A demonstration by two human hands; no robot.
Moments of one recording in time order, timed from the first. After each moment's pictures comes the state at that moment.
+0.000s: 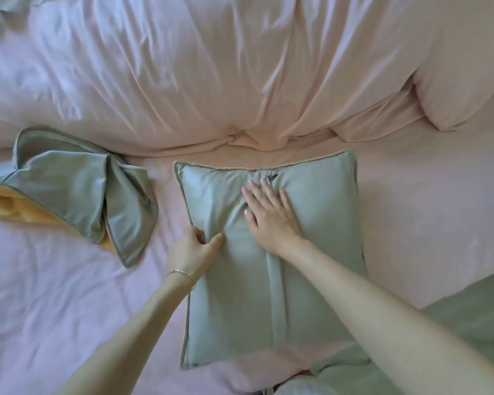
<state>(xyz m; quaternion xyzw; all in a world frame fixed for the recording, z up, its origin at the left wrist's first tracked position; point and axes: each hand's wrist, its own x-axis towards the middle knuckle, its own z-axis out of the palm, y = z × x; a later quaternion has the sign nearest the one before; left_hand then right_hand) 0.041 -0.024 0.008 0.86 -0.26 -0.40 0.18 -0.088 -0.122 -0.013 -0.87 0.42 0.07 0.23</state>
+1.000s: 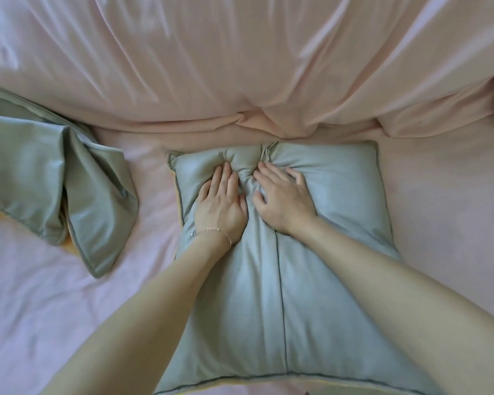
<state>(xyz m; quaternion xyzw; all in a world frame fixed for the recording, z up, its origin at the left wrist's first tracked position) 0.054 -0.123 -0.111 0.83 -0.51 -0.22 0.07 -0.052 -0.199 -0.093 -0.88 0.41 0.10 0.22</state>
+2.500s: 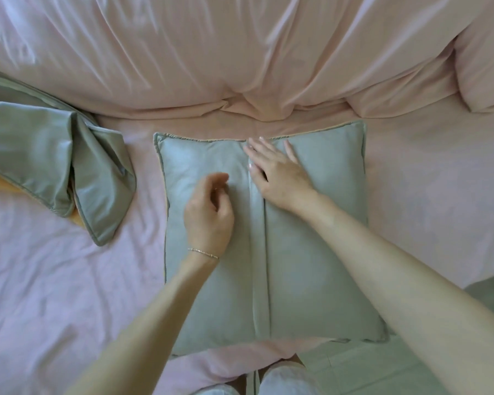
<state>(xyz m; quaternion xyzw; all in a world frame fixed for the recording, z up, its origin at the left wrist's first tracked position) -0.002 -0.070 -0.018 0.81 -0.33 -0.22 0.43 -0.093 -0.185 -0.033 -0.88 0.38 0.04 0.28</state>
